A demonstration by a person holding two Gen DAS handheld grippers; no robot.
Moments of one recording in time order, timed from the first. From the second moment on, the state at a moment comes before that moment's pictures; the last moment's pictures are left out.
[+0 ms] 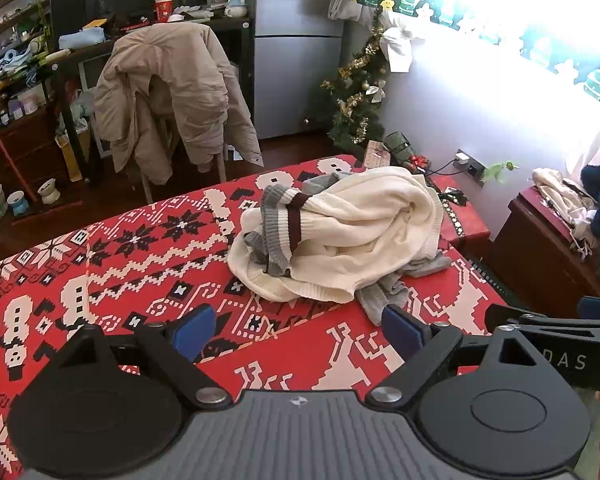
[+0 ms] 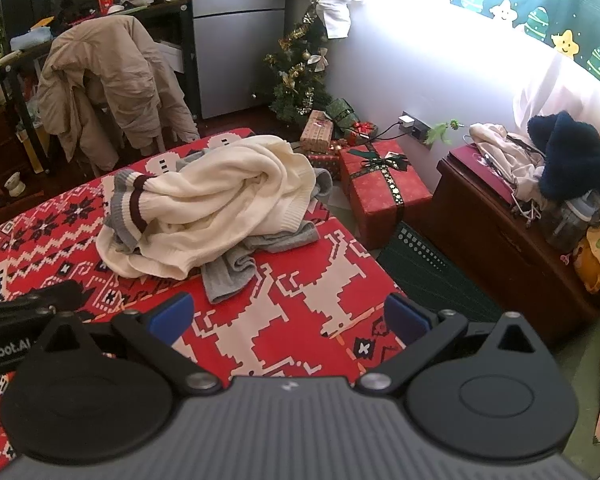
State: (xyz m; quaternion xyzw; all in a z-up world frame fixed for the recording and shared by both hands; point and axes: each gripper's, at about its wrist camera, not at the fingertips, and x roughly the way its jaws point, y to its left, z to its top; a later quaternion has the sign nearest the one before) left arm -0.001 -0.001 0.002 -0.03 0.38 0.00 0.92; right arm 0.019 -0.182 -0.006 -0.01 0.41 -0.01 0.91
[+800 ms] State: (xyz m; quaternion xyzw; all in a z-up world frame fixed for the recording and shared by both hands) left arm -0.004 -0.002 0.006 -0.02 0.38 -0.01 0.93; right arm 0.014 -0.186 0.003 -0.01 0.40 -0.01 0.92
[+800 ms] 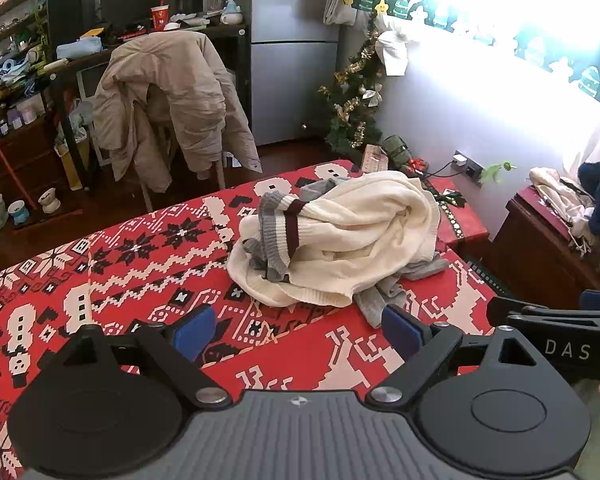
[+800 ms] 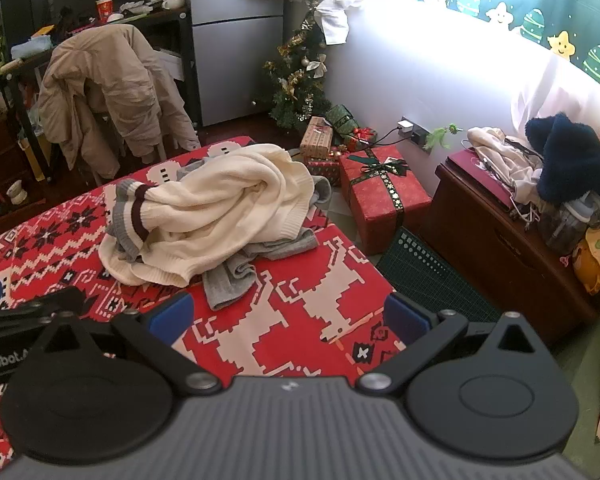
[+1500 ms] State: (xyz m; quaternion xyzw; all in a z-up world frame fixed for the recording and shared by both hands) left arm -0.005 0.000 0.007 -0.02 0.38 0.00 0.93; right arm 0.012 -0.185 0.001 -0.01 0.39 -0.01 0.92
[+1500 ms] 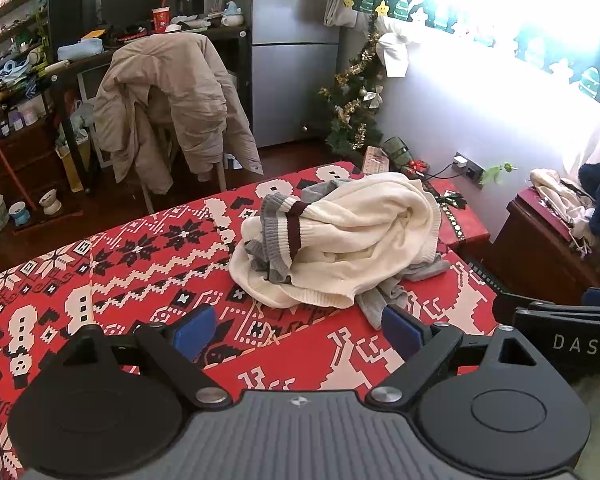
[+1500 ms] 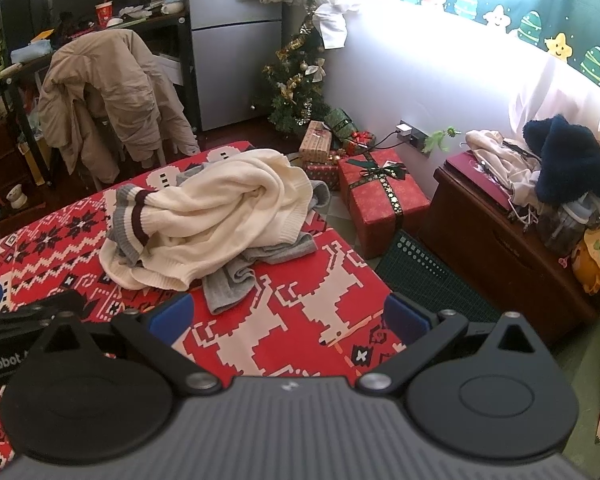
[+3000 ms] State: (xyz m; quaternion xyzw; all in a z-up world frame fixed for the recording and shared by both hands) left arm 0.024 0.011 -0.017 -0.06 0.39 -0.02 0.92; right arm 0.027 -0.199 -0.012 0.03 0.38 0.01 0.93
